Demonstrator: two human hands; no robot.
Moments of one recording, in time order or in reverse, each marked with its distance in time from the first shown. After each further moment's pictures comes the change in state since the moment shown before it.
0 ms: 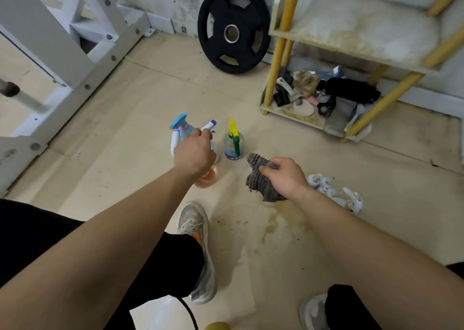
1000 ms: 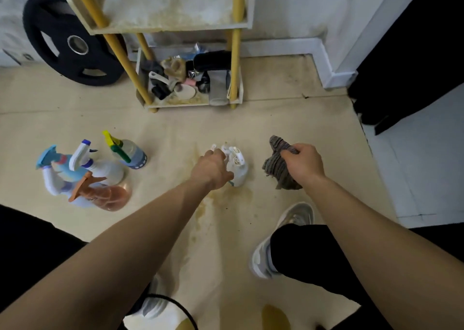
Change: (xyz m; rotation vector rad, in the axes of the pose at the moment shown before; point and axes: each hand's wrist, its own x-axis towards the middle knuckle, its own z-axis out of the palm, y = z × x) left_hand -0.089 0.257 0.087 -0.145 -0.506 0.404; right_hand -0.125 0.192 -0.166 0.245 0.588 0.383
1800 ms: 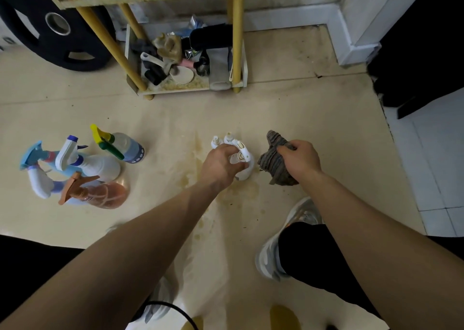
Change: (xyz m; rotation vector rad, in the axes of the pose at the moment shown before) left_hand 0.024 -0.004 0.034 -0.354 0.139 0.140; right_hand 0.037 0.014 0.045 0.029 -0.097 0.103
